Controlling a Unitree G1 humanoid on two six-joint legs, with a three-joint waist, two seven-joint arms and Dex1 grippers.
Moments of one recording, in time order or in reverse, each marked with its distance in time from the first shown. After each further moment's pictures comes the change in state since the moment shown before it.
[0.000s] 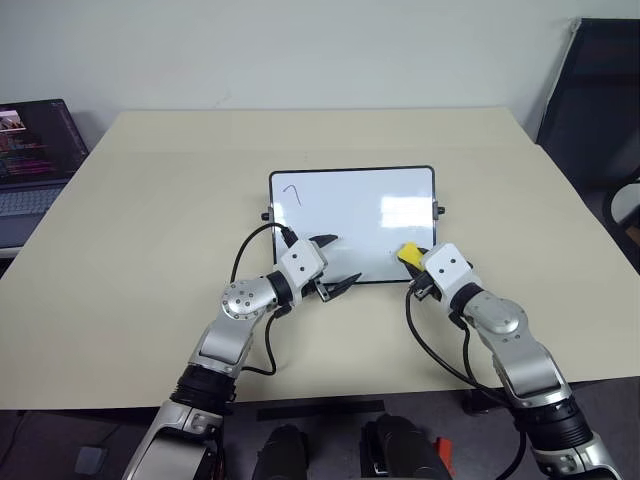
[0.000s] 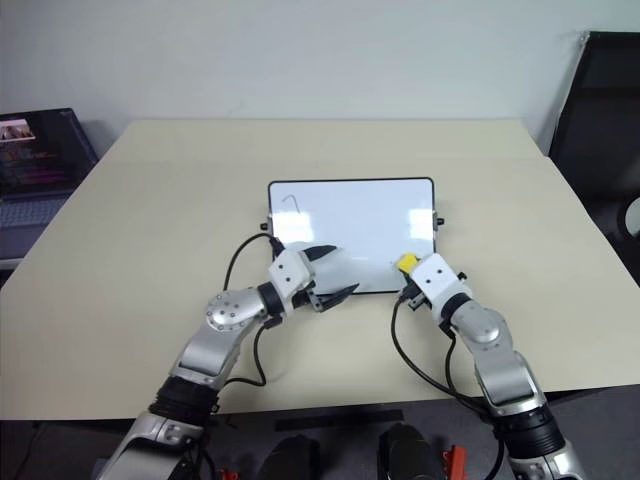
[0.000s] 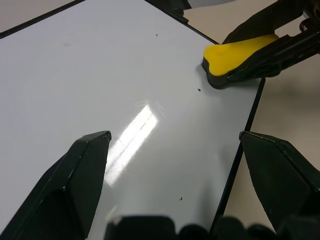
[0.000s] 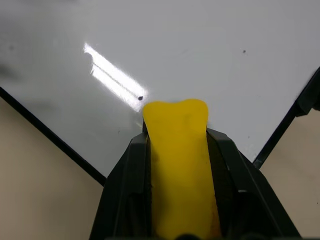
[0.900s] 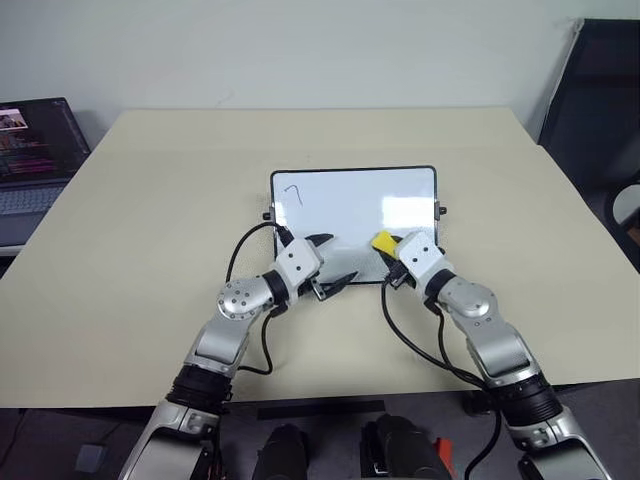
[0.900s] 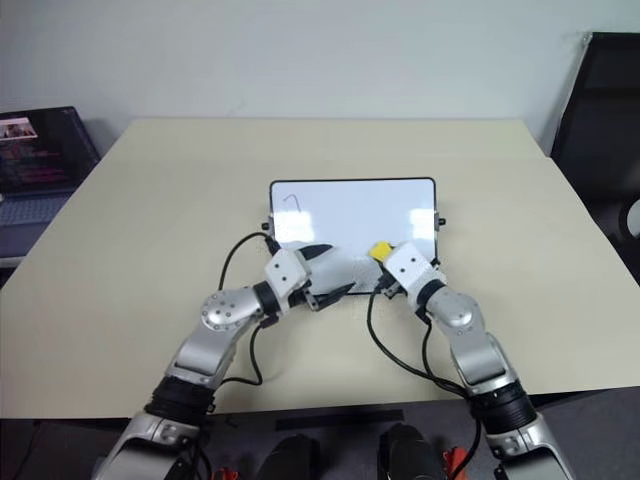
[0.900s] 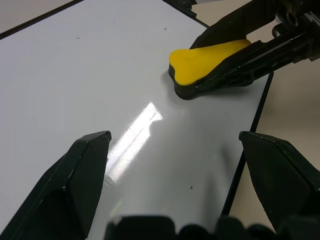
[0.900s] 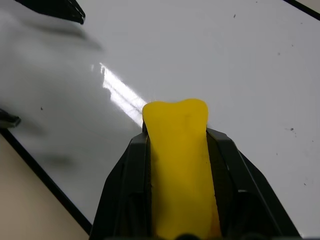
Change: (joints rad) left arm 0.009 0.016 0.007 -0.008 -0.002 0.001 0.007; right arm -0.124 0.051 0.077 0.117 -0.030 -0.073 0.003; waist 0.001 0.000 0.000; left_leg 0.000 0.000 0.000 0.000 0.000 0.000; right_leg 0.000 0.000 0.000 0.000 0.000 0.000
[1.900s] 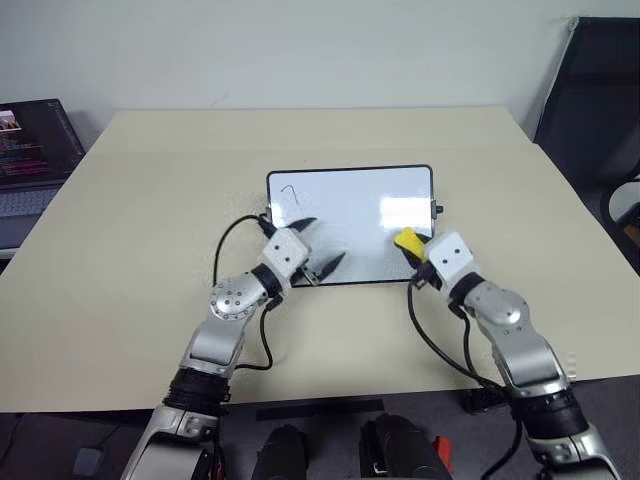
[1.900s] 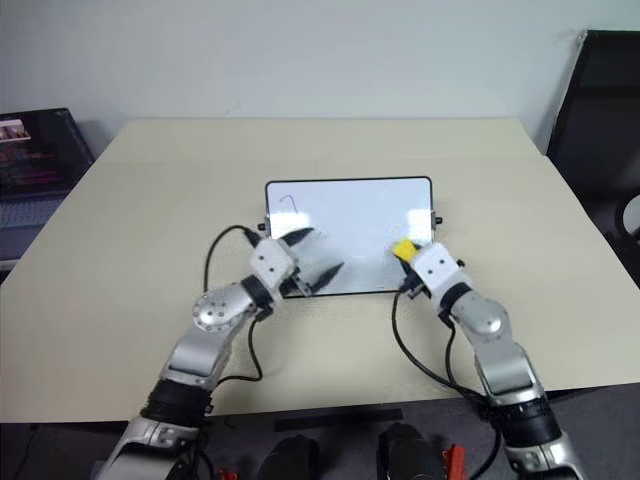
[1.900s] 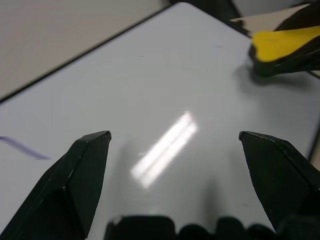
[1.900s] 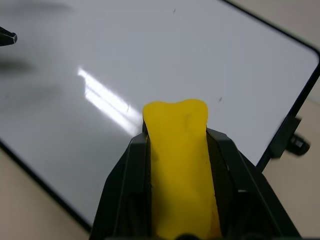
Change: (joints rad) left arm 0.036 -0.023 0.096 -0.066 0.033 -0.021 0.208; right arm 0.020 -0.006 -0.107 -0.043 0.064 -0.053 0.002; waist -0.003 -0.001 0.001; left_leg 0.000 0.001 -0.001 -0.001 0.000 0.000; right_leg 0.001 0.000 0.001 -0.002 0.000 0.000
